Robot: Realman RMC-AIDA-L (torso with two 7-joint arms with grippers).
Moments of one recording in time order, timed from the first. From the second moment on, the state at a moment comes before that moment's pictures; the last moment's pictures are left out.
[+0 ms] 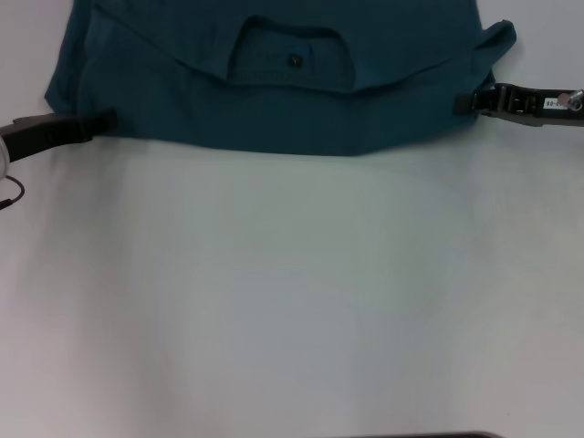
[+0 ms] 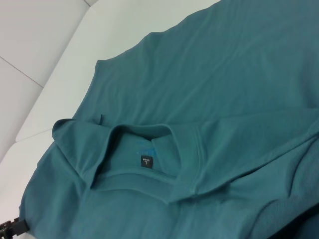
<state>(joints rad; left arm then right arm) -0.50 -2.11 -2.34 -0.63 -1.14 0.82 -1.85 0.61 1.99 -0.58 -0.50 -2.16 -1.20 2.08</state>
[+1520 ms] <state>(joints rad) -0.42 -2.08 -2.35 -0.77 -1.14 1.02 -1.92 0.51 1.98 -0.57 -0.59 -2.16 -1.32 2.06</state>
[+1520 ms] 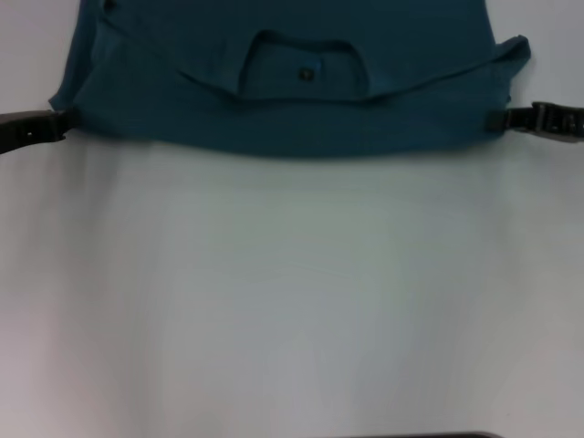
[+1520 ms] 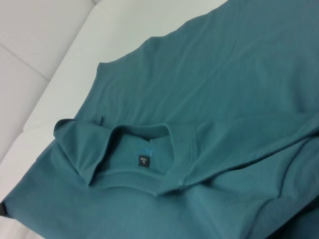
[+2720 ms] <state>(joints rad) -0.28 -2.03 -2.48 -0.89 -0.96 1.77 -1.90 0.19 1.95 -0.51 -0.71 -2.18 -1.77 1.73</state>
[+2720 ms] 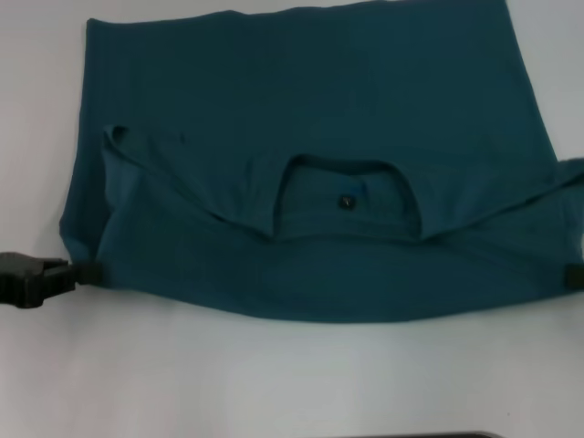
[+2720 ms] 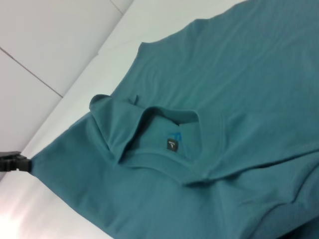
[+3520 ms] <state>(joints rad) -0.24 -2.04 -2.57 -0.88 -0.88 1.84 -1.87 0.16 1.95 -0.39 -0.71 -2.27 -1.82 1.68</state>
